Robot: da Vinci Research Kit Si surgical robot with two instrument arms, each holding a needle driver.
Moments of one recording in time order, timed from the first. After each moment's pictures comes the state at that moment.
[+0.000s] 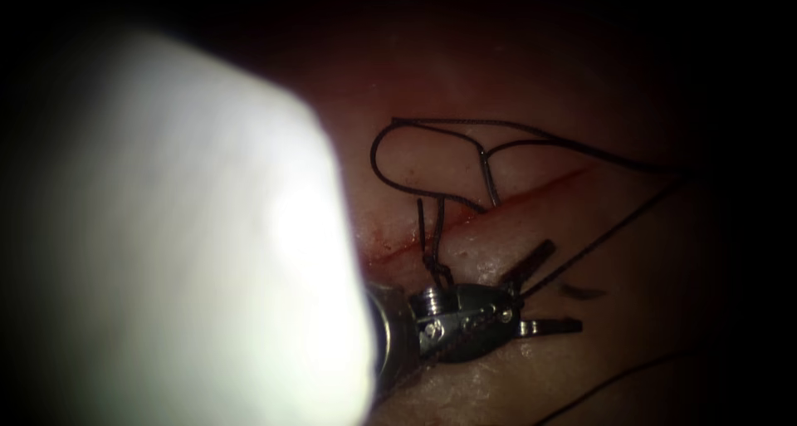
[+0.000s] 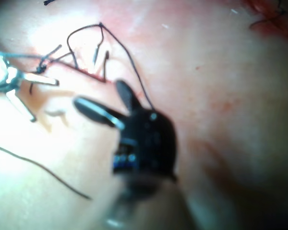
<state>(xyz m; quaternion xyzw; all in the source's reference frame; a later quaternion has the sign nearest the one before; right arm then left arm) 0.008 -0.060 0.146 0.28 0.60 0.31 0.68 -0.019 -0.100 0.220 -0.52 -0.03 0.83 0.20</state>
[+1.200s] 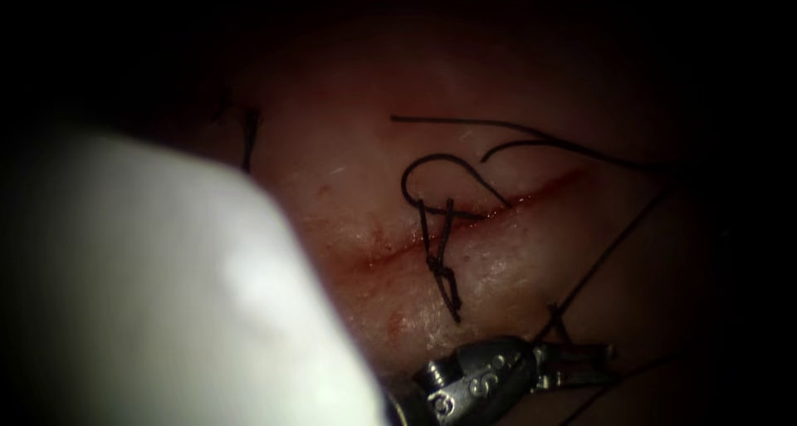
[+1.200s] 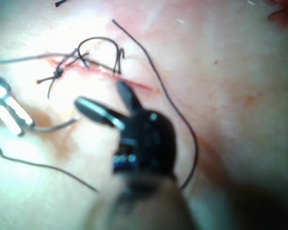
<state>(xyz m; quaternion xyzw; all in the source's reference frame) 0.009 -0.063 0.146 0.32 0.59 0.34 0.66 -0.020 -0.102 0.216 -0.66 -0.28 0.64 0.27</state>
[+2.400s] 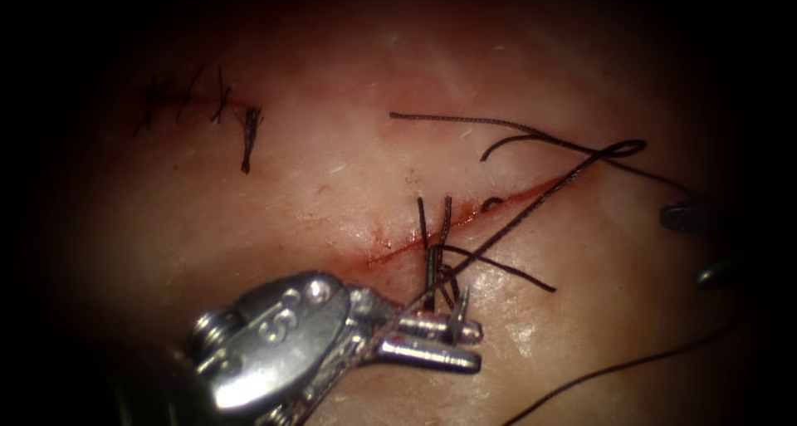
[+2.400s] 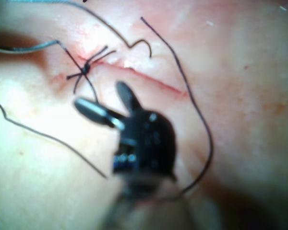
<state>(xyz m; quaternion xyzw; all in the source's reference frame) 0.013 -0.067 0.144 0.37 0.59 0.27 0.66 -0.007 -0.096 0.205 -0.63 -0.30 0.68 0.23</state>
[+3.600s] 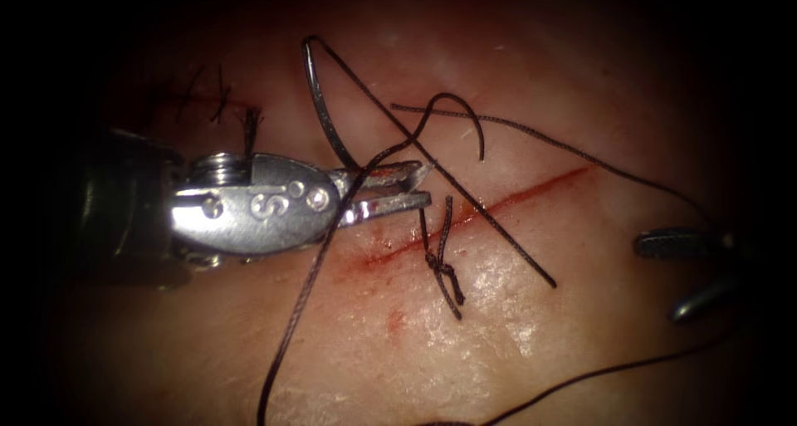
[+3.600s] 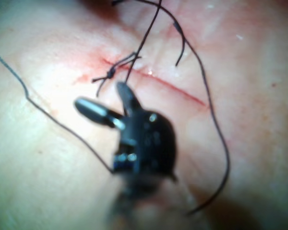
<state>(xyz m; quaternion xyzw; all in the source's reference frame) 0.016 -0.068 0.141 0.34 0.60 0.24 0.68 -0.006 -0.093 0.211 -0.45 -0.02 0.88 0.13</state>
